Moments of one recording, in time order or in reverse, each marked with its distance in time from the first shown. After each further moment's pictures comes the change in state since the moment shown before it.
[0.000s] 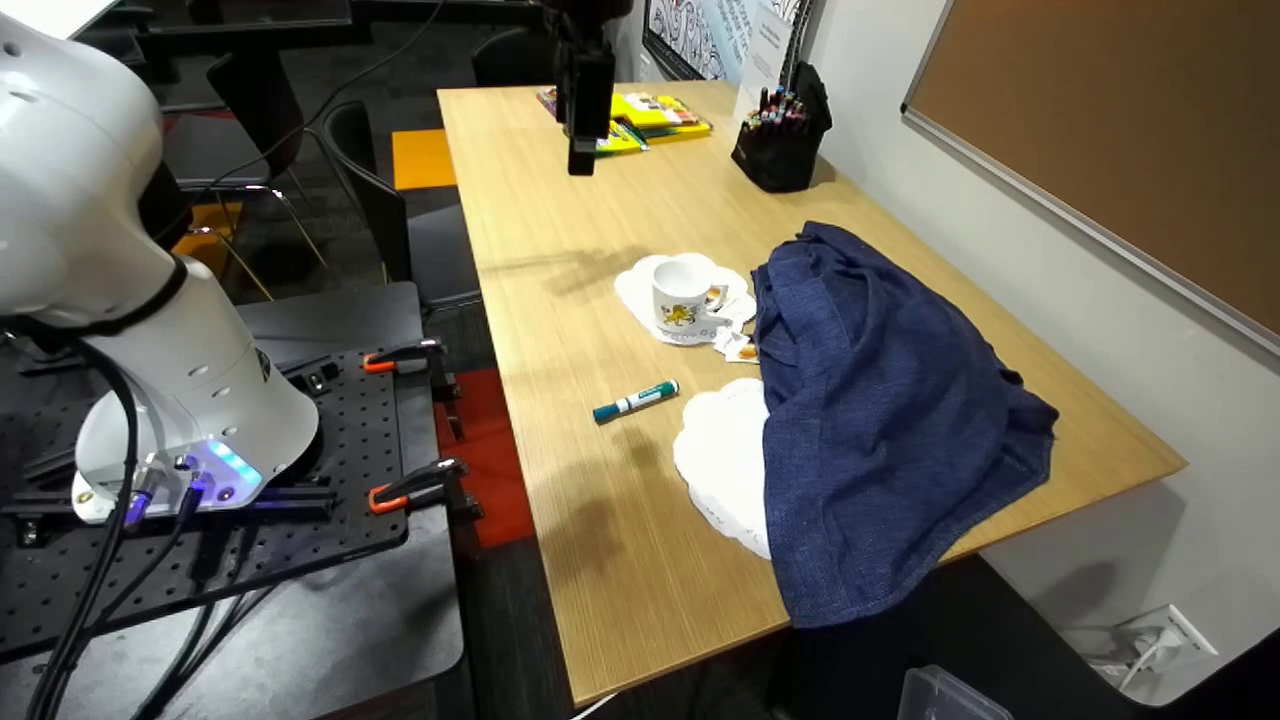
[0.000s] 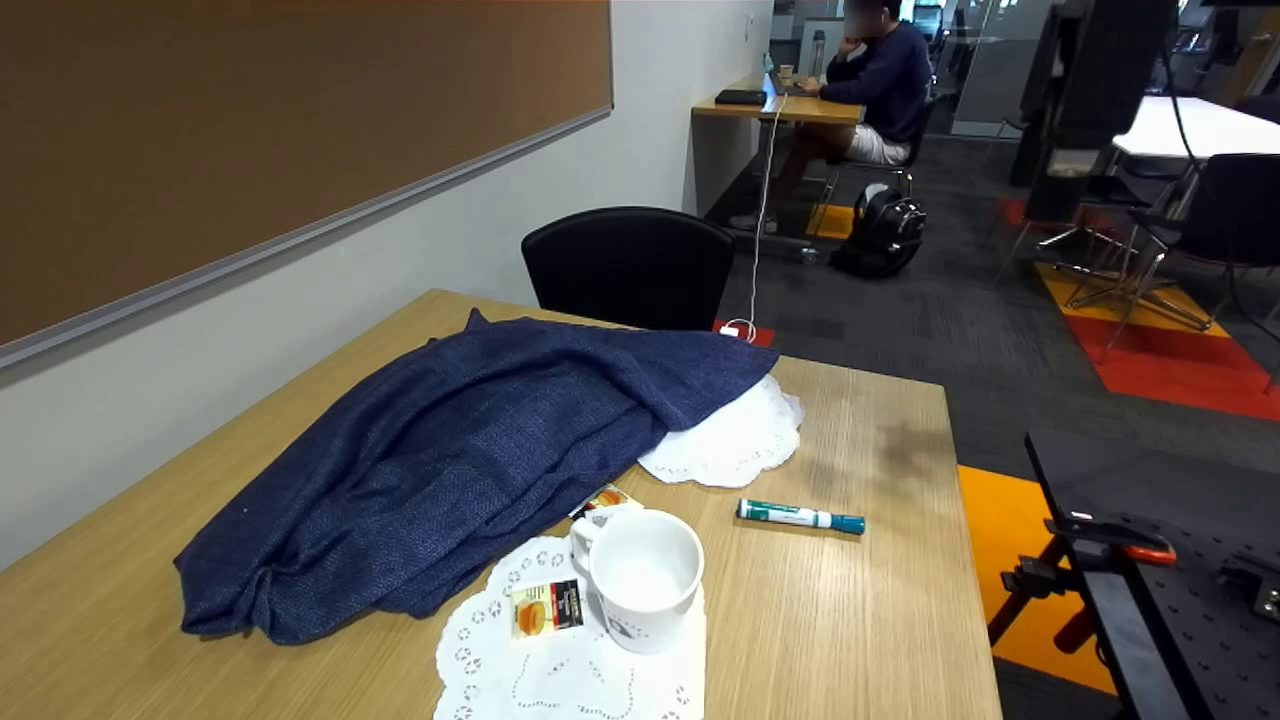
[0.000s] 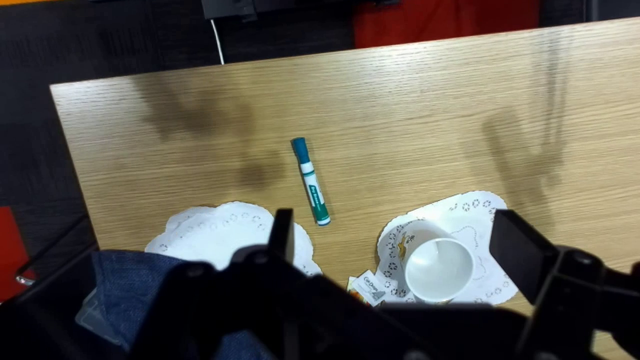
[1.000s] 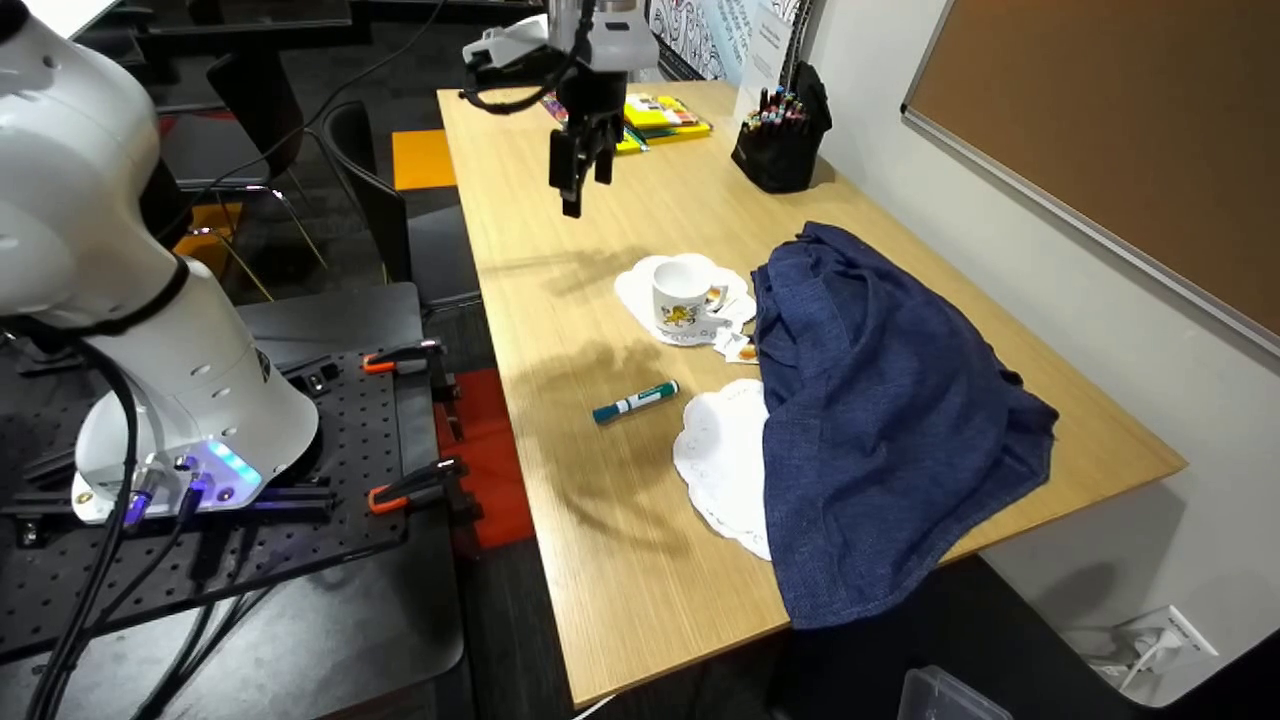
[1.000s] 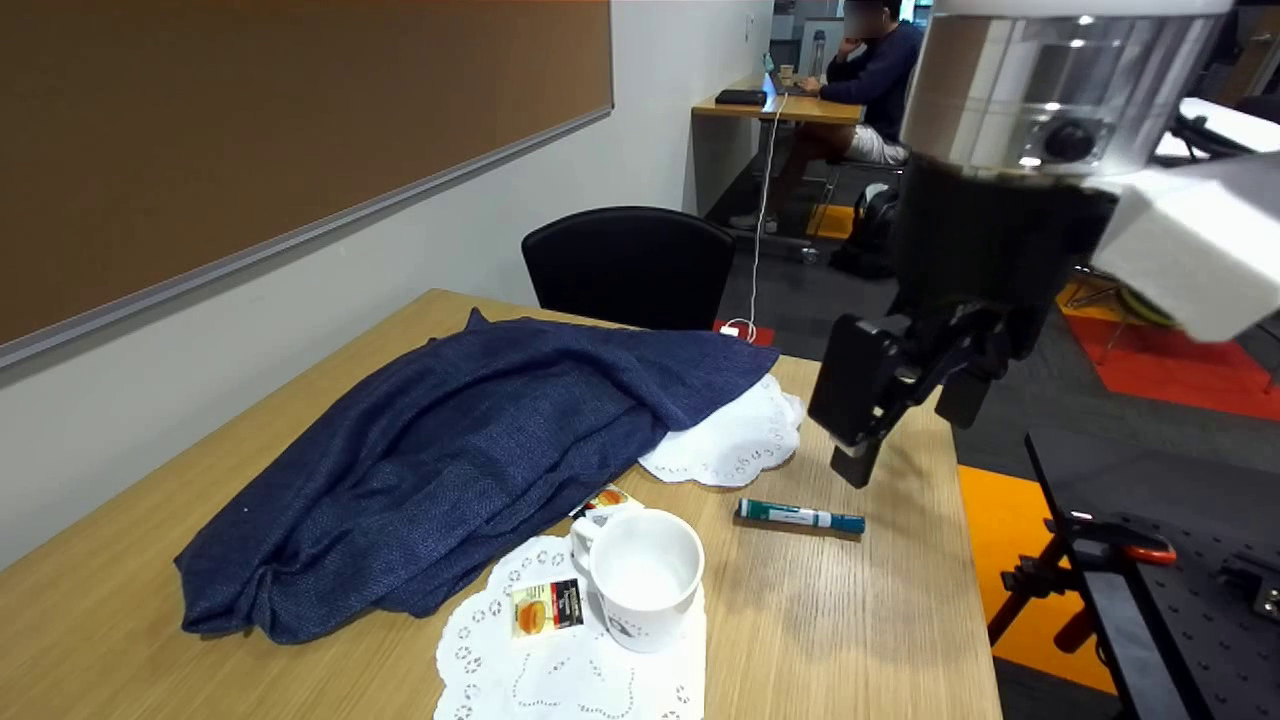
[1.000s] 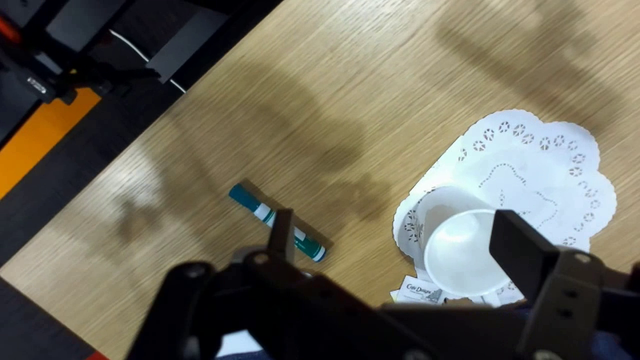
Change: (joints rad) arm 0.035 0.263 0.241 -0.087 0.005 0.404 0.838
